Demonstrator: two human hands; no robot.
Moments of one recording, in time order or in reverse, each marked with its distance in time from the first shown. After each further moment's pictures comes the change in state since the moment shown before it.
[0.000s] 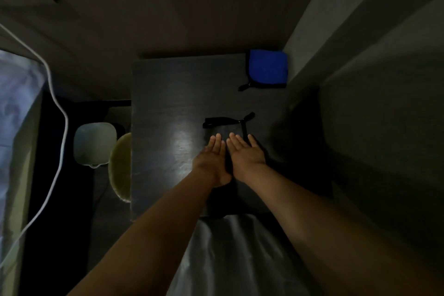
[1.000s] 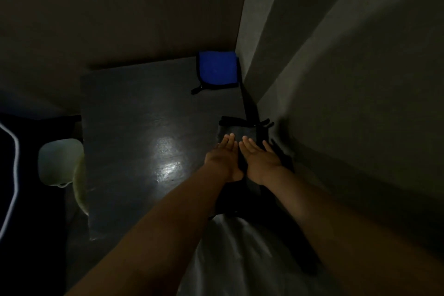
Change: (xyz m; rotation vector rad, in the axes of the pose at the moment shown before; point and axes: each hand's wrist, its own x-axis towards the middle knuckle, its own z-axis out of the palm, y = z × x) left_hand 0.040 0.120 -0.020 0.066 -0.063 0.159; right_hand -0.051 0.124 0.048 0.221 -0.037 0.094
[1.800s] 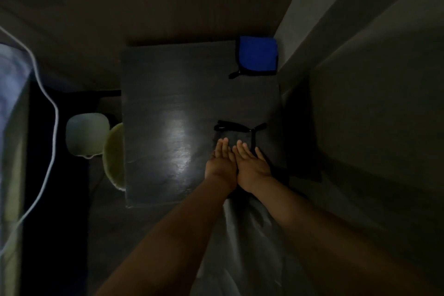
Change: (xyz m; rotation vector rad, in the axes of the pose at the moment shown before) left_hand -0.057 -0.056 0.062 0.108 -0.010 -0.183; right_hand -0.005 -0.116 0.023 0.045 -0.027 -0.050
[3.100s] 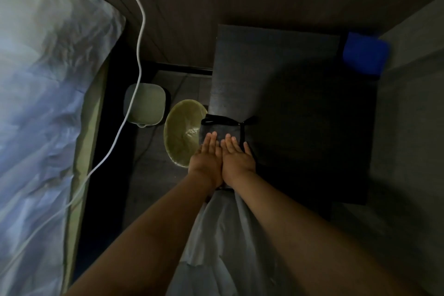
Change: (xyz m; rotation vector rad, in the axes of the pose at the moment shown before) left_hand -0.069 -0.208 0.093 -0.176 0.029 -0.131; right_hand 0.040 -0.236 0.009 -0.122 -0.022 -0.110
